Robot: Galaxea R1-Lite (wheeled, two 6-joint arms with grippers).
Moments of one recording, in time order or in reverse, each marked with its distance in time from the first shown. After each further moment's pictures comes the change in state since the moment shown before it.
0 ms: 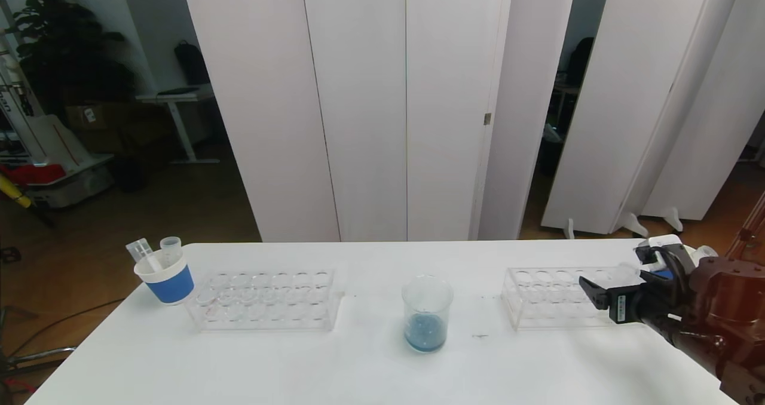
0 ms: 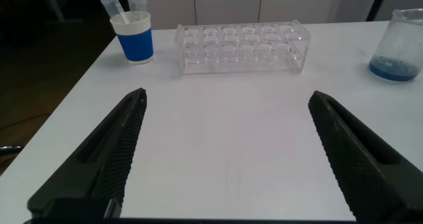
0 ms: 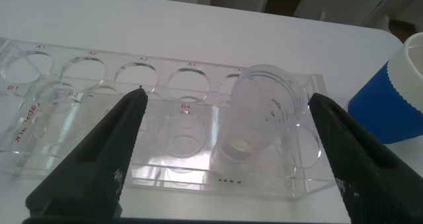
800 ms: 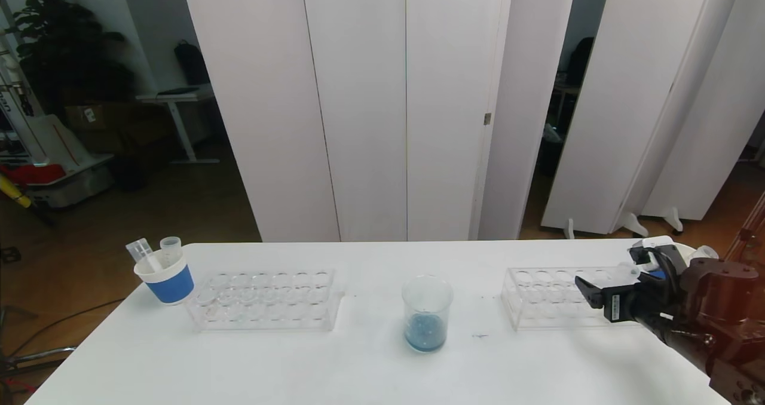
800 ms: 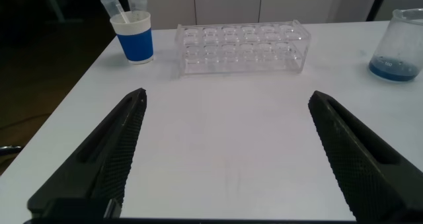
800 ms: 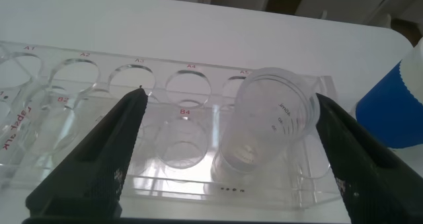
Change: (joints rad) left arm 0.000 0.000 0.000 0.000 0.000 0.000; right arm 0.003 0.050 -0.017 -0.036 0.000 0.005
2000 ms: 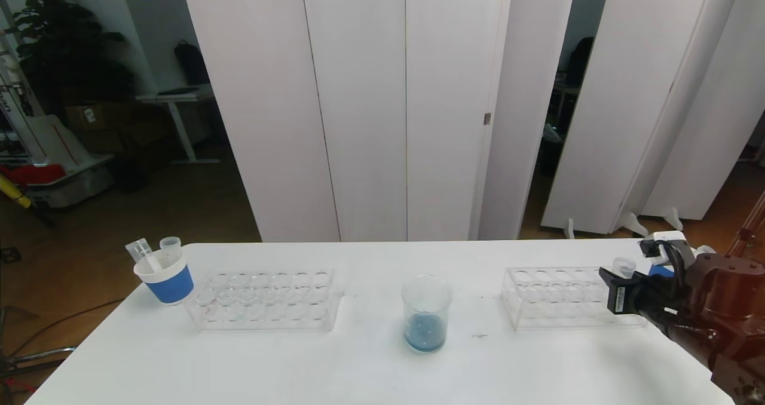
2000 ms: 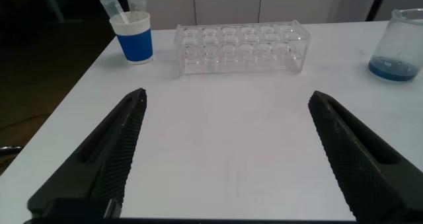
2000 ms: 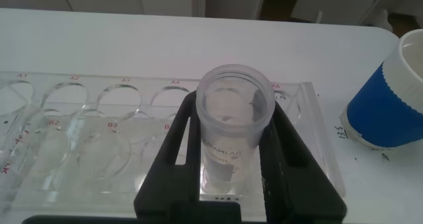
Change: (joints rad) left arm 0.000 0.000 0.000 0.000 0.000 0.000; right arm -0.003 -0.008 -0.017 -0.011 0.003 0.063
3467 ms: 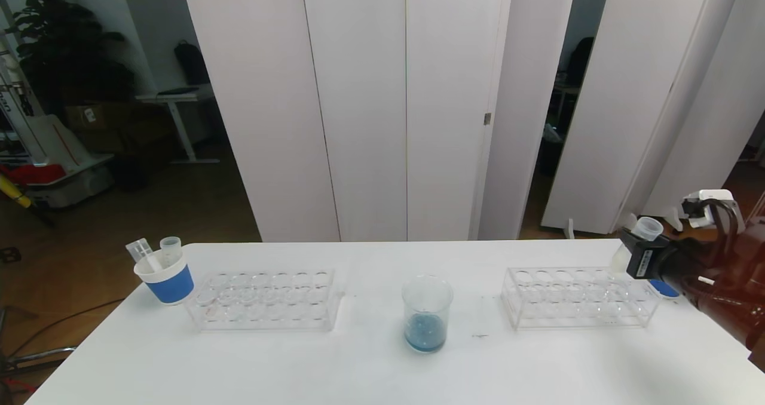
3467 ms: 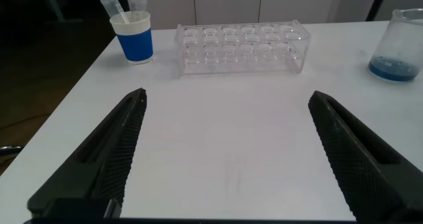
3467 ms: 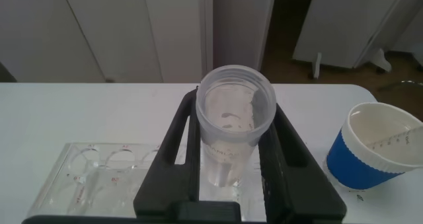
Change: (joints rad) left arm 0.000 0.001 0.000 0.000 0.000 0.000; right arm -0.016 -0.227 -0.072 0.141 0.008 0.051
